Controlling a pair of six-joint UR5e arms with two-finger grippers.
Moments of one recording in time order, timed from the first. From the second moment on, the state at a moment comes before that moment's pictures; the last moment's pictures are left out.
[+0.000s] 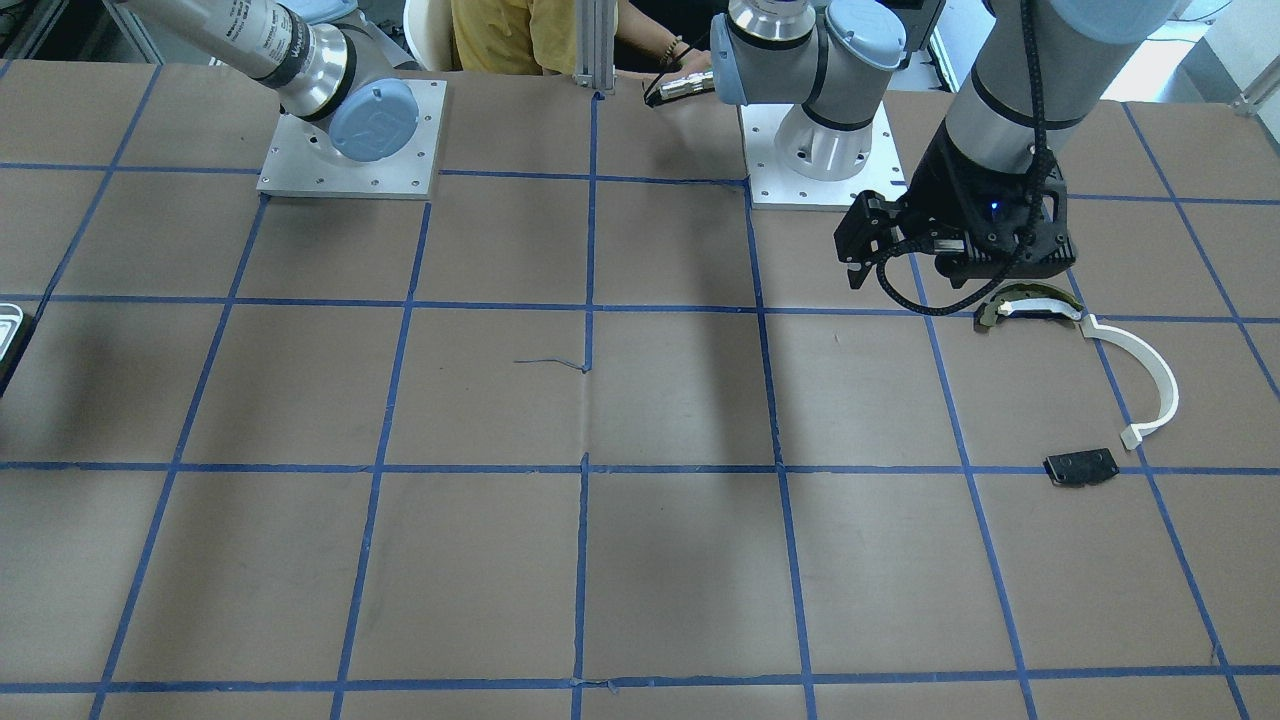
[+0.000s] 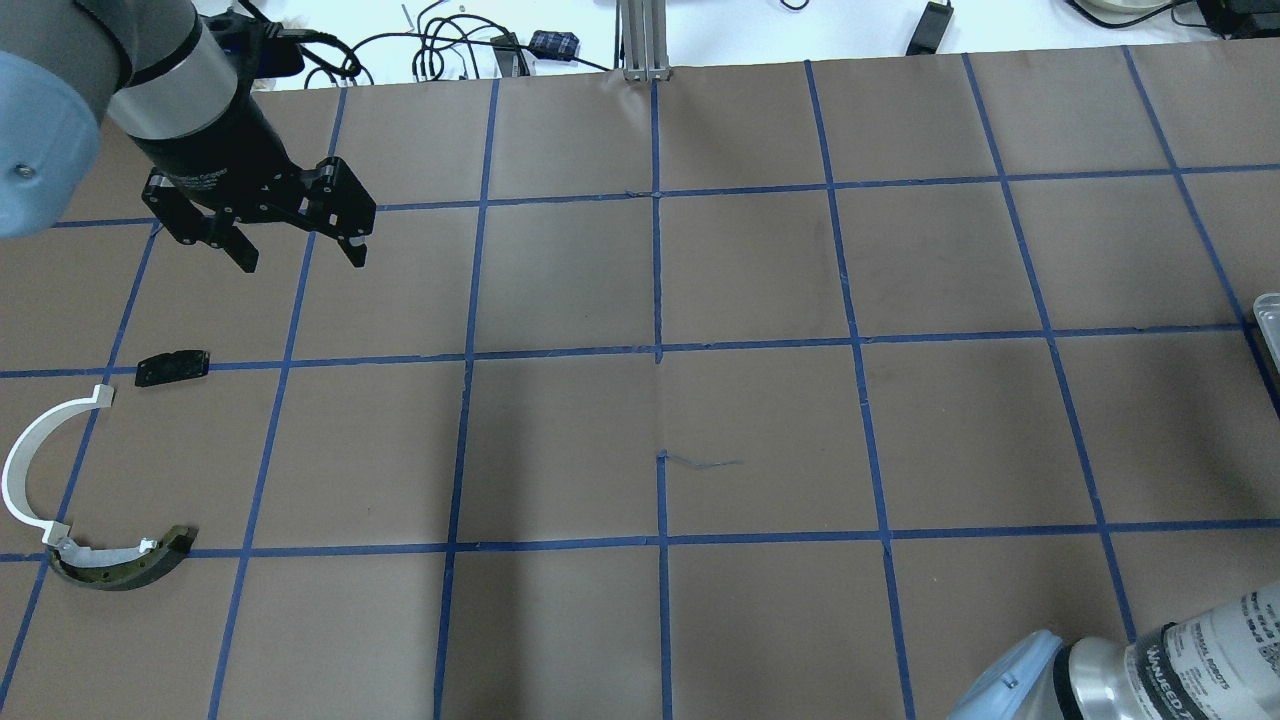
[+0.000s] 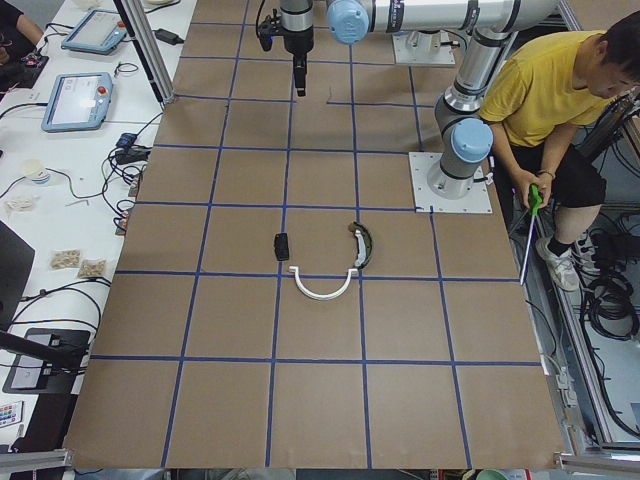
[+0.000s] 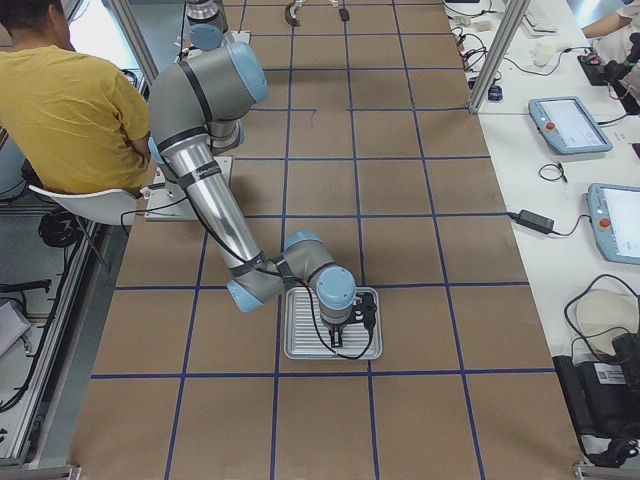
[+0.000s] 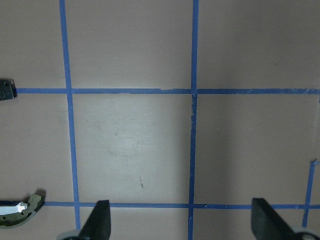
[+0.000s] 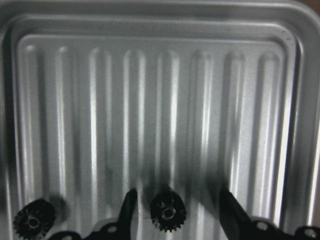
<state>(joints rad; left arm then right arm) -1.50 -1.59 -1.58 -1.58 1.60 0.05 0.57 -0.96 1.62 -2.25 -1.54 -1.03</state>
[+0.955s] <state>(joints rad) -1.50 -1.59 -1.58 -1.58 1.60 0.05 0.72 -1.10 1.62 -2.20 -1.50 -0.92</state>
